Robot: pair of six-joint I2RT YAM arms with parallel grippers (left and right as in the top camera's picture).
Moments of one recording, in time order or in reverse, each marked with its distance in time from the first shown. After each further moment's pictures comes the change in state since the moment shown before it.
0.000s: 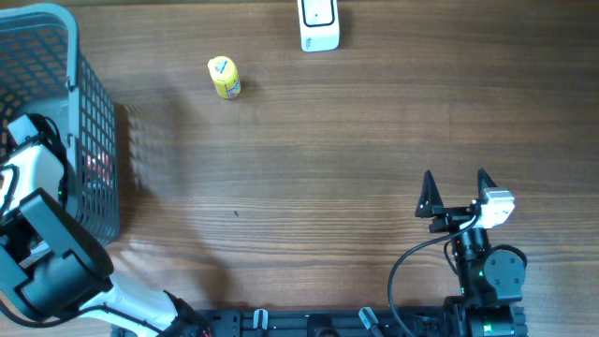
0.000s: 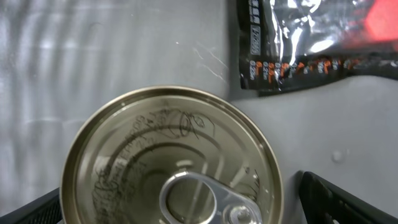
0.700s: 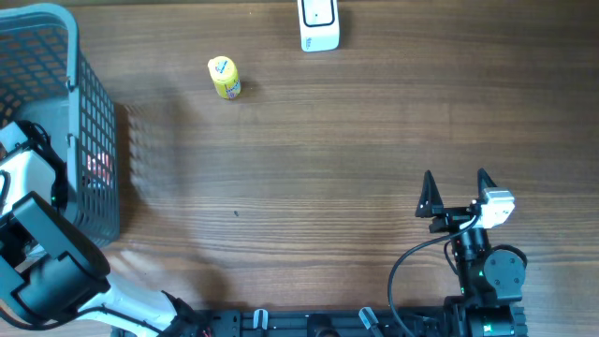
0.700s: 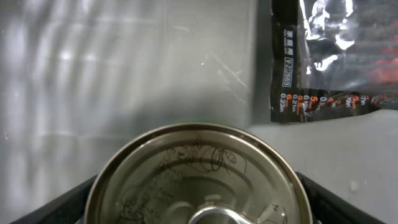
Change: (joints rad) left arm 0.046 0.000 -0.001 0.000 0.028 -0.019; right arm 0.000 0.000 0.000 0.000 0.000 0.000
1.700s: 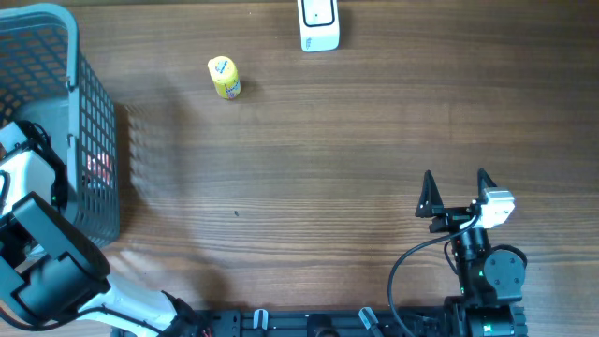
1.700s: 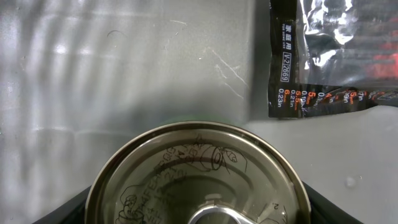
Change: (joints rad) left arm 0.001 -0.002 0.000 0.000 0.017 -0.004; right arm 0.000 0.000 0.000 0.000 0.000 0.000
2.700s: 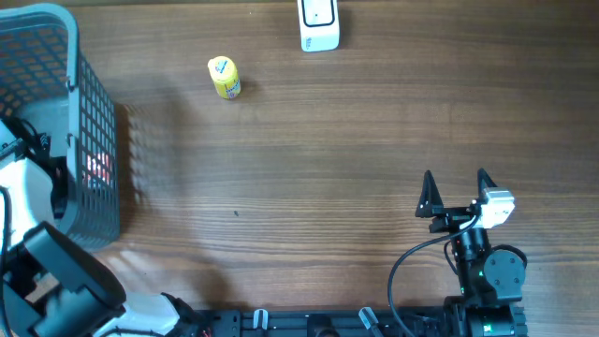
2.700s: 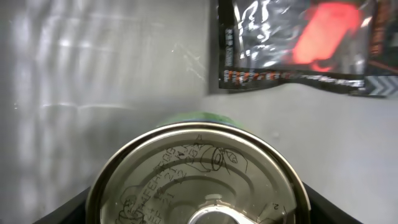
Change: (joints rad) left arm 0.003 -0.161 -0.017 -0.011 0.084 0.000; right arm 0.000 0.000 0.000 0.000 0.000 0.000
